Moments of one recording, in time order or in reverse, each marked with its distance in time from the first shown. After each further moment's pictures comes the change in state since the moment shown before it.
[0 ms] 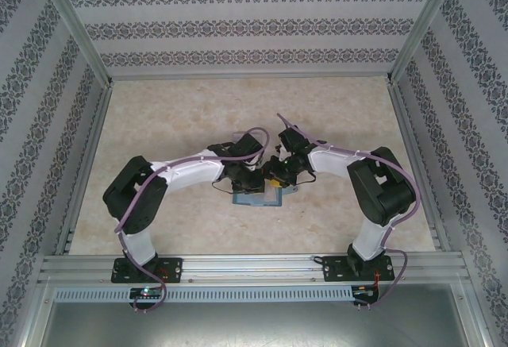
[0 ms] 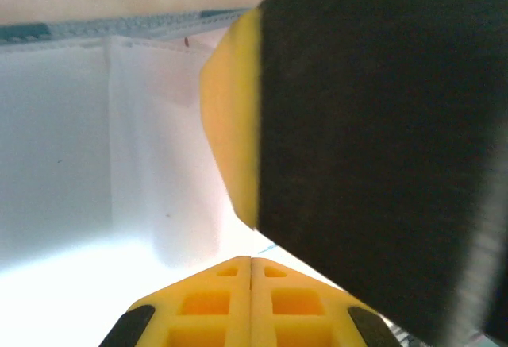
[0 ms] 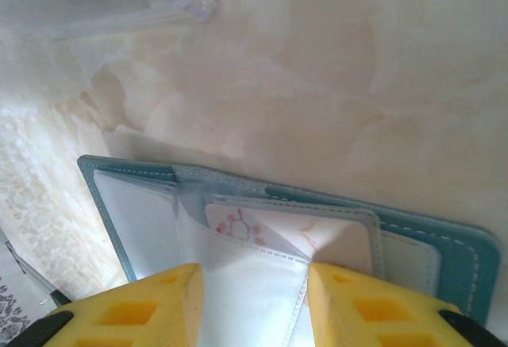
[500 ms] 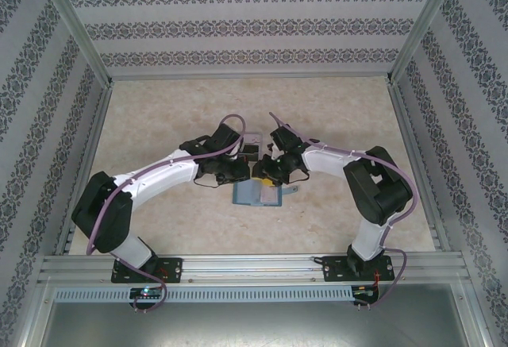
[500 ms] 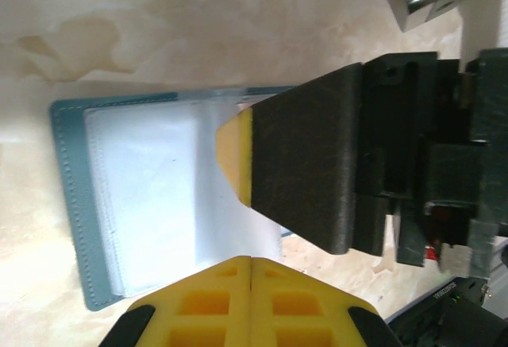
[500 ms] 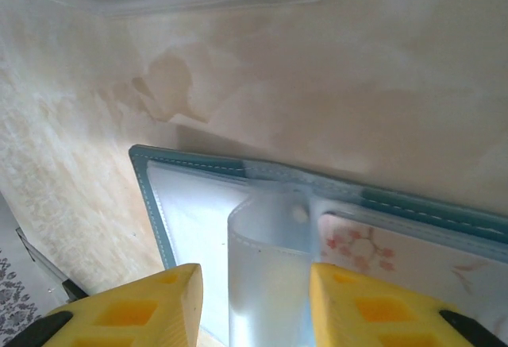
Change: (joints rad) left arm 0.090 -0.209 -0.083 -0.026 -0.066 0.001; right arm 0.056 0.023 0.060 0.003 -0.005 0.029
